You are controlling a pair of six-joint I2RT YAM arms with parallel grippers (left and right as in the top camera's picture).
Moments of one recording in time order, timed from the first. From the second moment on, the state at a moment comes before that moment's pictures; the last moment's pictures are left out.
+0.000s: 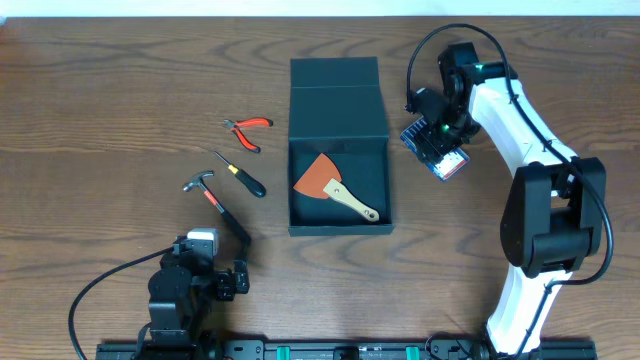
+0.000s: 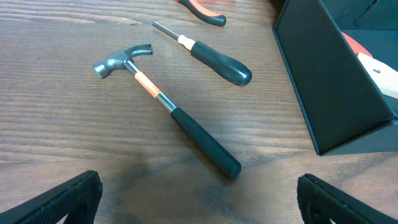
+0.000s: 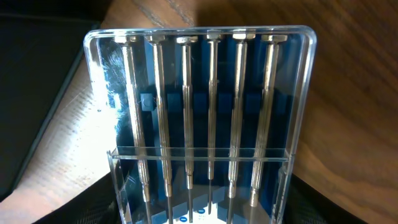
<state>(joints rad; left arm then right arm) -0.05 0.05 0.17 -0.73 0.09 -0.03 0.15 2.07 1.64 -1.09 -0.07 -0.50</state>
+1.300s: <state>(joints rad) -0.05 0.05 0.17 -0.73 0.09 -0.03 0.60 1.87 1.65 -1.08 -0.14 -0.54</state>
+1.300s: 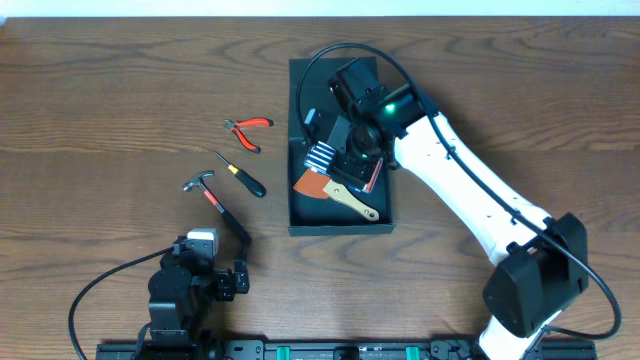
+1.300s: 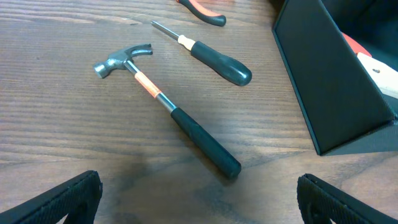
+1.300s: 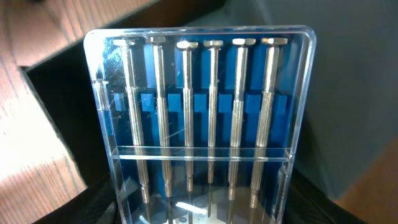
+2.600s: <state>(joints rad) -0.05 0.05 0.17 -0.73 0.09 -0.03 0.60 1.92 1.25 -0.68 -0.18 -0.55</state>
